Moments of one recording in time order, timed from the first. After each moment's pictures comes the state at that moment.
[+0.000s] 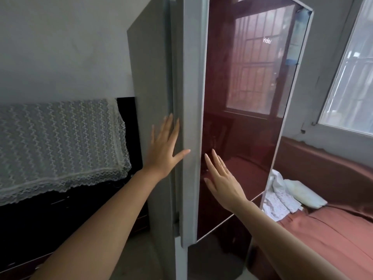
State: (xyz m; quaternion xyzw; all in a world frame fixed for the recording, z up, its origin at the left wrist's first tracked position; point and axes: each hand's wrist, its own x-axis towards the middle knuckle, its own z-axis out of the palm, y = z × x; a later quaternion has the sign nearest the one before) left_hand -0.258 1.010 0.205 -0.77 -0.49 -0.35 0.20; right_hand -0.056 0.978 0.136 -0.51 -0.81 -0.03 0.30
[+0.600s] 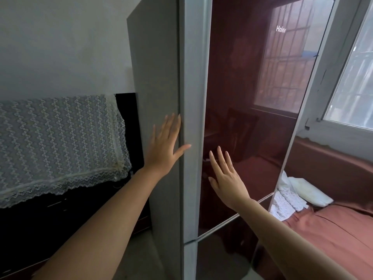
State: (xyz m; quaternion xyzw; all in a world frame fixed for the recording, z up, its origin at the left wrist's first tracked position) left_hand -0.291 1.063 0.195 -0.78 -0.47 -0.38 0.17; right_hand -0.087 1.028 0.124 -0.55 -0.79 -0.06 0.26
